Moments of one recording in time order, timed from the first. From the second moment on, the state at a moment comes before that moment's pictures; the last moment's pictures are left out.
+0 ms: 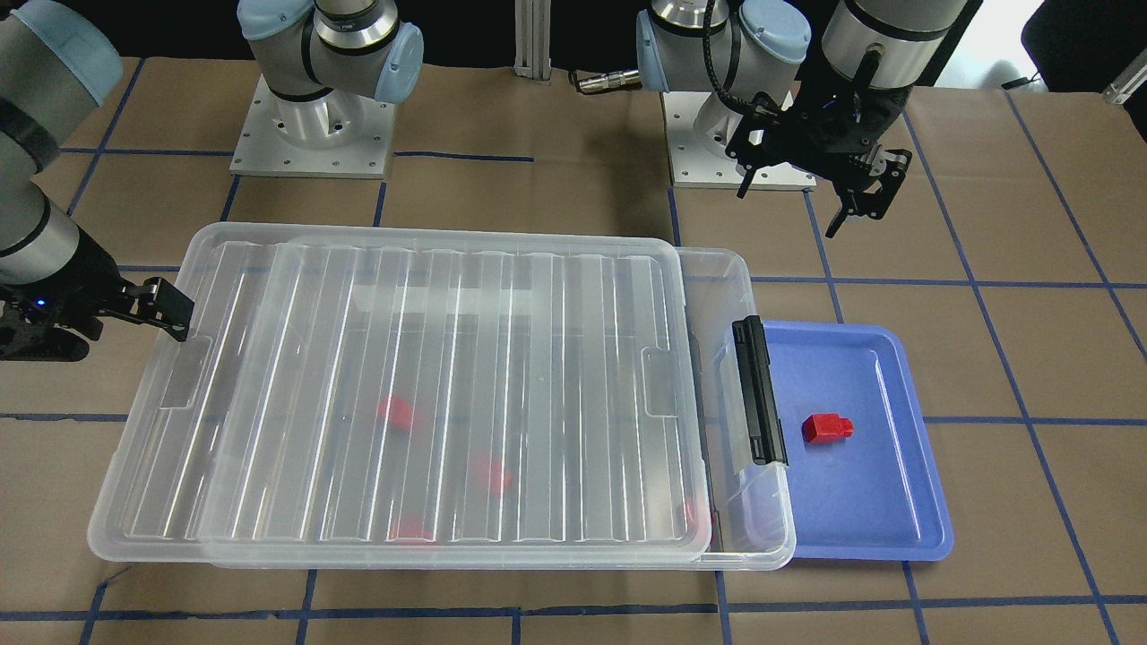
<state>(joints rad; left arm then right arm) -1.51 -1.50 -1.62 -1.60 1.56 0.68 1.24 -1.43 1.78 -1.88 -1.61 -0.34</state>
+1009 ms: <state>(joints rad) -1.34 -1.66 -1.70 -1.34 1.62 1.70 1.07 -1.42 1.78 -1.96 -1.68 -0.56</state>
